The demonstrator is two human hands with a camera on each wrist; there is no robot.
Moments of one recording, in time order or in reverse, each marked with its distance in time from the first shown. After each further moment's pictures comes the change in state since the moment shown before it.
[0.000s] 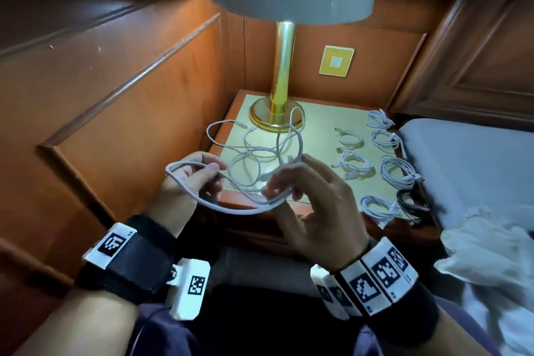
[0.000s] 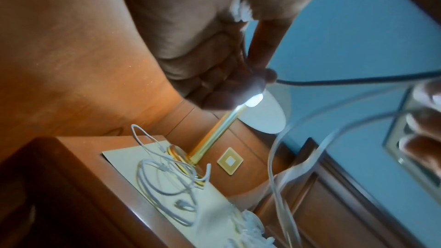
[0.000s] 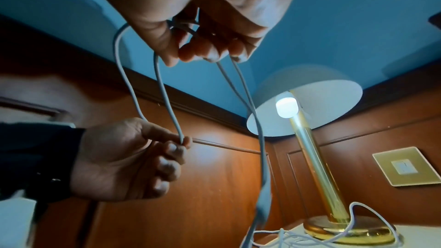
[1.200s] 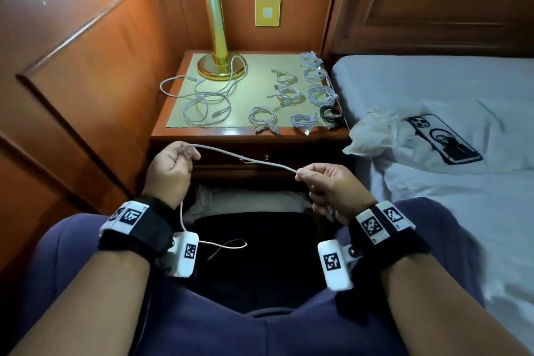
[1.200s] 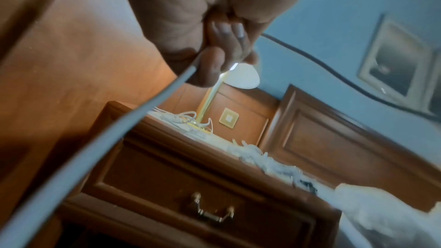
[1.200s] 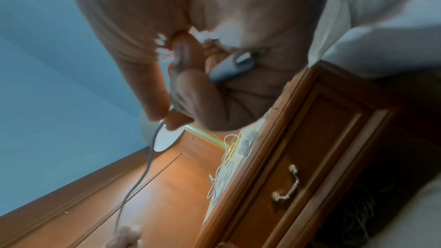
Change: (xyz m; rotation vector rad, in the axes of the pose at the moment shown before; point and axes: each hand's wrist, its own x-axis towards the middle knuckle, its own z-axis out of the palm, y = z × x) left_hand -0.133 -0.039 0.042 0.380 0.052 0.069; right_hand -0.177 -0.036 -0.111 0.700 0.003 1.152
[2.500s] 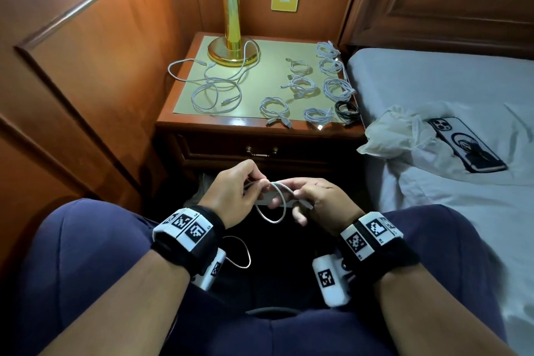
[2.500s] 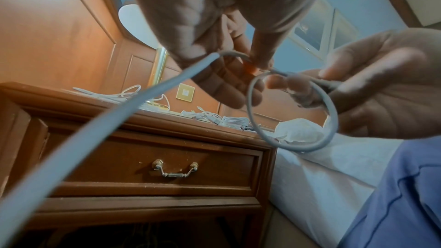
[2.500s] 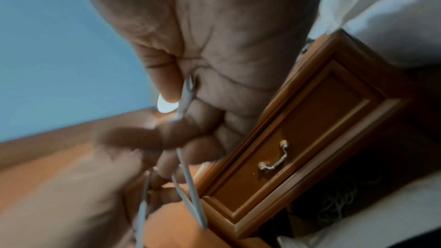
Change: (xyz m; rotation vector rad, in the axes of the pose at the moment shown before) left_hand -0.039 0.002 0.060 0.251 -0.362 0.227; right_hand 0.015 0.024 0.025 -0.011 -0.310 0.102
